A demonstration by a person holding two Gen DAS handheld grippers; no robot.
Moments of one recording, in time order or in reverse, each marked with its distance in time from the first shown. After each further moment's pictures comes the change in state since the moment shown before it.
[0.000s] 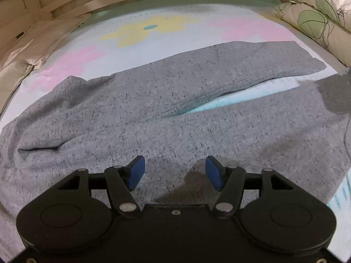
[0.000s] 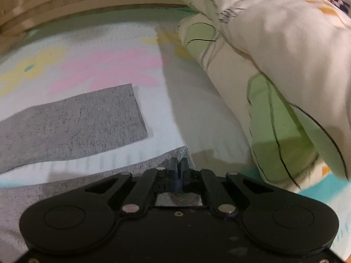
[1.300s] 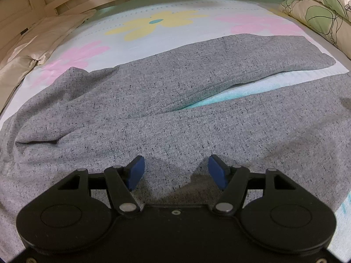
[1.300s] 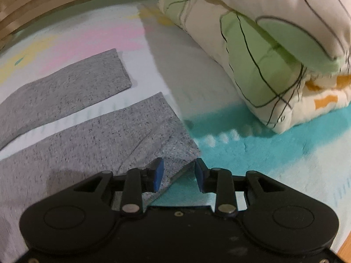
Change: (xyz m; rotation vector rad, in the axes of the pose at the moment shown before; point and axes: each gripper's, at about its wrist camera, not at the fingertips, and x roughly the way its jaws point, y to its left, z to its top) left arm 0.019 -0.001 -0.007 -0.003 0.020 0.038; right arm 0.010 -0.026 -0.065 0.156 0.098 -0.001
